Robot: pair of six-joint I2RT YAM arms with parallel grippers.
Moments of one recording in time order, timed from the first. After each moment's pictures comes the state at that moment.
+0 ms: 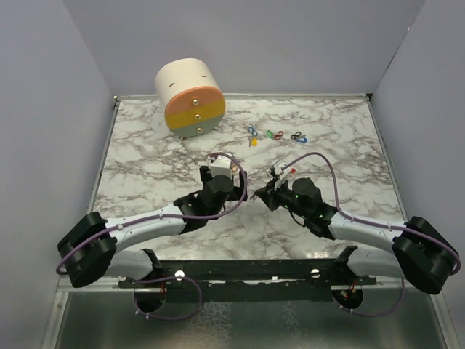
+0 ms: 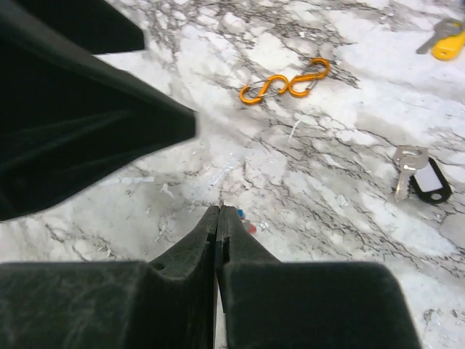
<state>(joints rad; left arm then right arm) -0.97 1.31 0.69 0.15 -0.55 -0.48 0.79 1.20 0.39 0.54 -0.08 0.13</state>
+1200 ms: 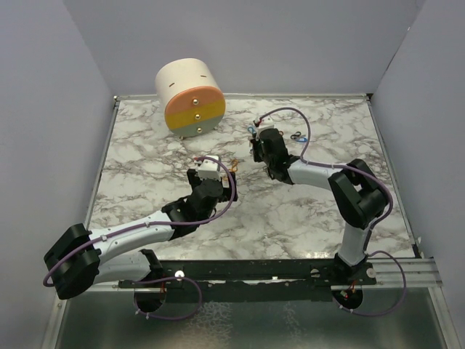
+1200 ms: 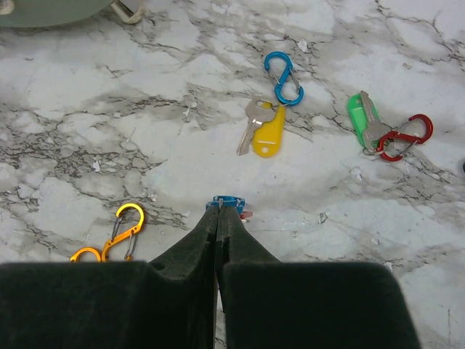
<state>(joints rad) -0.96 1.13 0.58 0.12 -0.64 -0.49 0.63 1.85 1.07 0.34 0.25 0.14</state>
